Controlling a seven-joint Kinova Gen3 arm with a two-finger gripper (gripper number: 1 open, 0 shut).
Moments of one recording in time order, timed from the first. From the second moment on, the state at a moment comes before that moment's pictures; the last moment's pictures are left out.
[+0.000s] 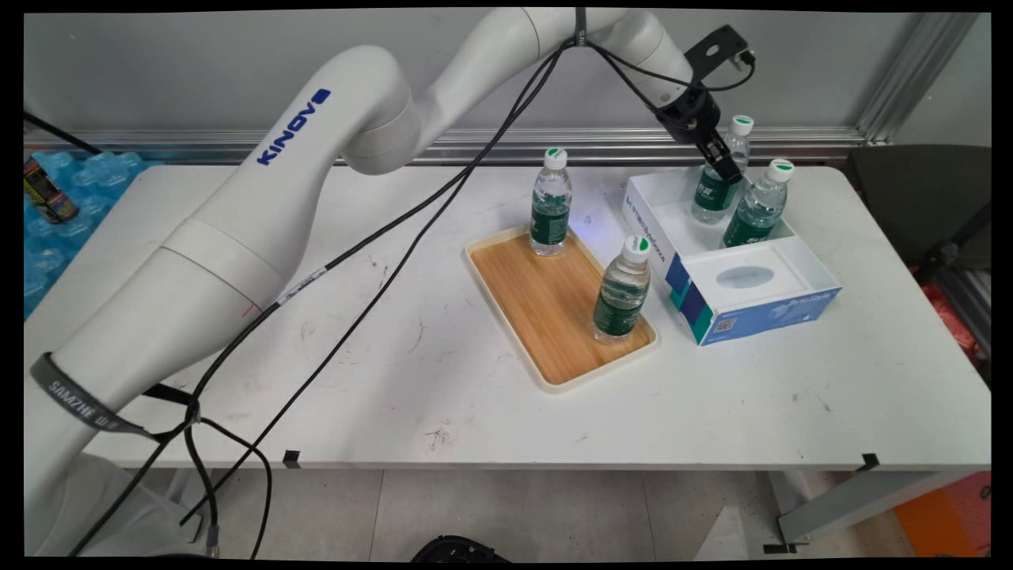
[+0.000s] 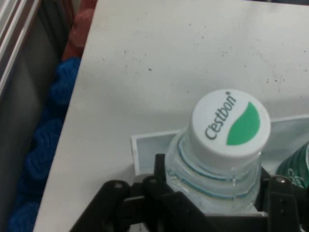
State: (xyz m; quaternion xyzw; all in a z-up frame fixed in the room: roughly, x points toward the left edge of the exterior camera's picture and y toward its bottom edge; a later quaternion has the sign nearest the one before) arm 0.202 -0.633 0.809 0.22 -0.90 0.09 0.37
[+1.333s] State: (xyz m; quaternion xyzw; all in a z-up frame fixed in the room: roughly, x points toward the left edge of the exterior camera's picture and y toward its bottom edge) arm 0.257 -0.537 0.977 0.21 -0.88 0.16 0.38
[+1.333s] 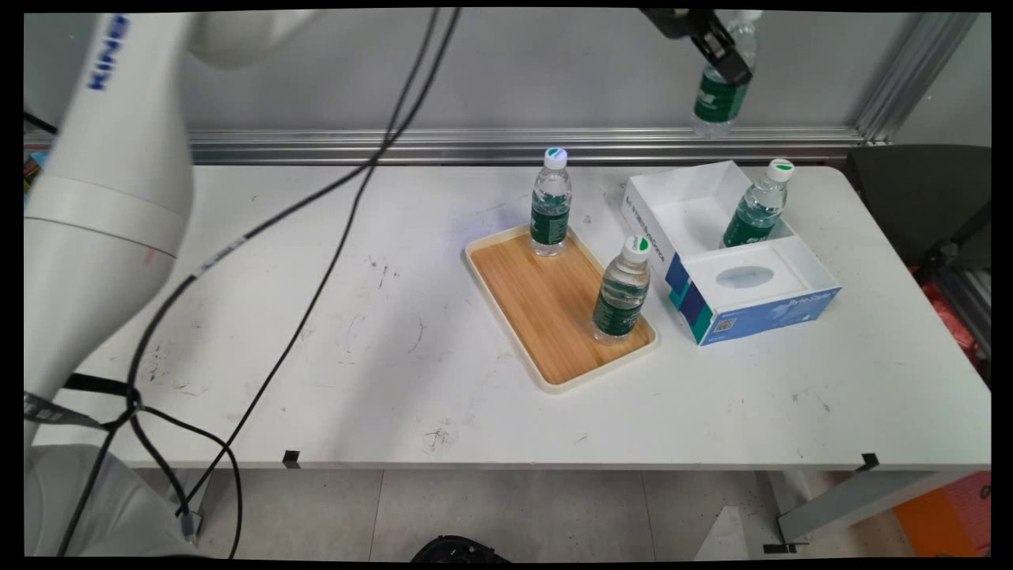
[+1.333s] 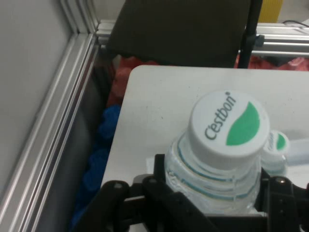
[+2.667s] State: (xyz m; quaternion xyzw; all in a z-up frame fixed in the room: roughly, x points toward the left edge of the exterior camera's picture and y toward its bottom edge) arm 0.420 -0.353 1.003 0.21 -0.92 0.10 0.30
